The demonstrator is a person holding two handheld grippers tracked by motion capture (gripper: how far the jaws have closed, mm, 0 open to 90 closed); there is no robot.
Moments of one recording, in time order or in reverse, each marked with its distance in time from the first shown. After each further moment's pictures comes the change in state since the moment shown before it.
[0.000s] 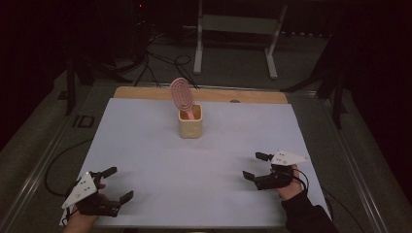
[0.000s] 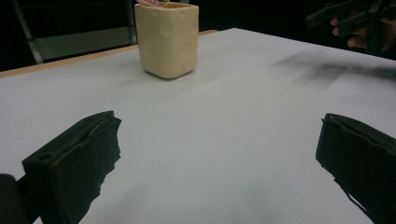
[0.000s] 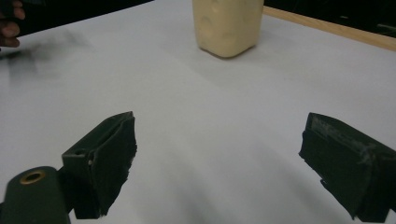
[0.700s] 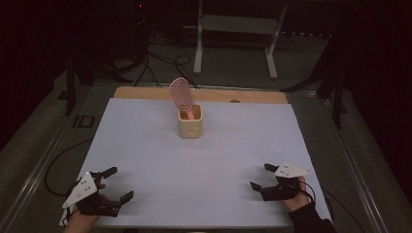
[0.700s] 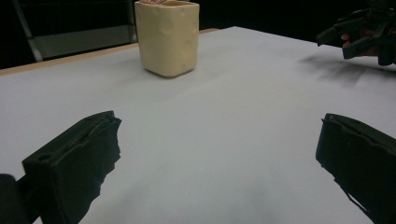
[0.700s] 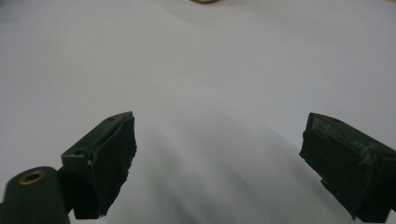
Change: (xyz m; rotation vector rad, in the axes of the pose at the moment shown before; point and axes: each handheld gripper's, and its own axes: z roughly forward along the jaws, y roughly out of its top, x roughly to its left) left arm 0.000 0.000 0.001 0.004 0.000 0.001; right arm 0.002 -0.036 -0.014 0.104 -0.101 -0.015
